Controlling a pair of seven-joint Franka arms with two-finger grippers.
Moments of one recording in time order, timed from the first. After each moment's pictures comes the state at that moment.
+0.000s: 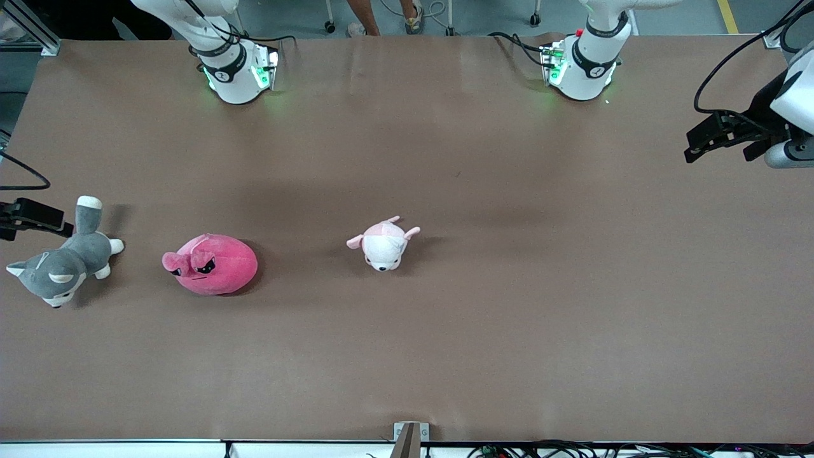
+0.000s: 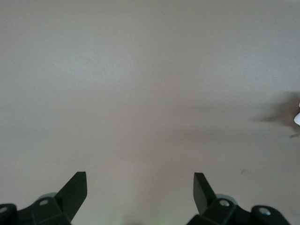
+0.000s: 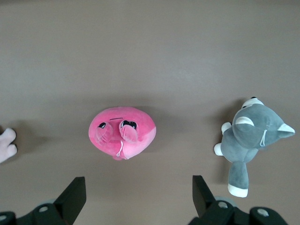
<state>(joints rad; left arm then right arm) -0.03 -0.03 -0.06 -1.55 -0.01 1.52 -0.11 -0.08 0.36 -0.03 -1.09 0.04 1.44 -0.09</state>
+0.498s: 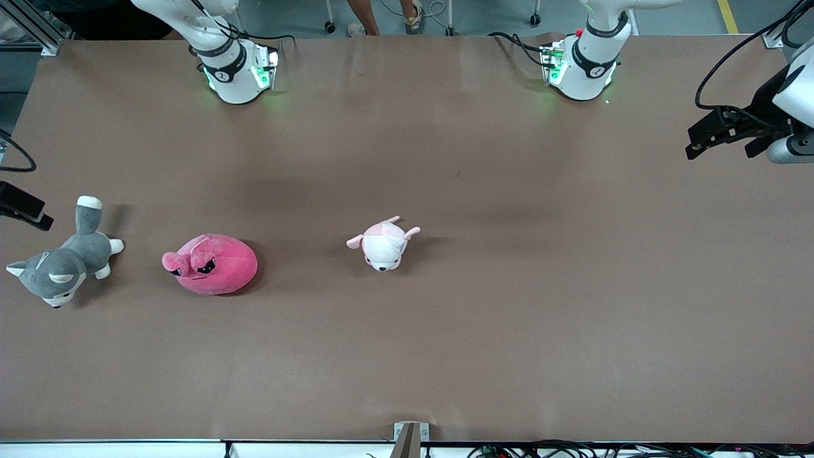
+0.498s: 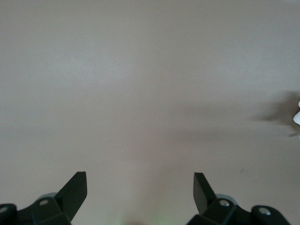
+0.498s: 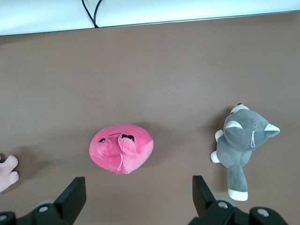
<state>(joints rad) -0.03 -0.04 -0.06 -1.55 -0.01 1.51 -0.11 -0.07 0.18 -0.02 -1.32 0.02 1.61 -0.02</state>
